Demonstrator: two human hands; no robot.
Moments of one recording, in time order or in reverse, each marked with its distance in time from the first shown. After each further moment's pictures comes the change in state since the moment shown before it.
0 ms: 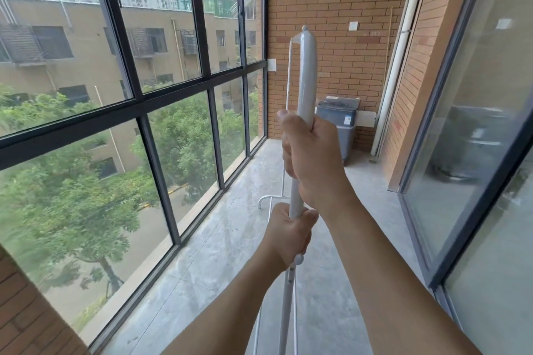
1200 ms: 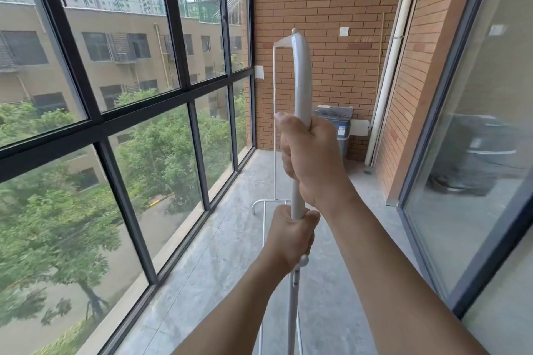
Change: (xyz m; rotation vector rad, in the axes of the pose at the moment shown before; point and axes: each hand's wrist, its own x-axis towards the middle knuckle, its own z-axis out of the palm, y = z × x) left_hand 0.234 -0.035 -0.025 -0.020 -0.017 -0.003; right_hand 0.211 0.091 -0.010 -0.017 0.018 0.012
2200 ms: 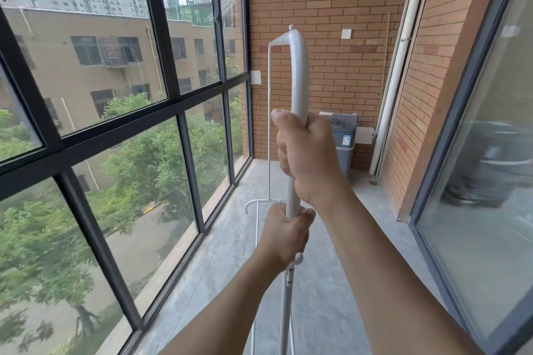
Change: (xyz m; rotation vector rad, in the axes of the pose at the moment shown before) left_hand 0.210 -0.021 -0.070 0.024 -0.009 0.022; right_hand 0.201 0.093 0.030 -0.016 0.050 -0.039
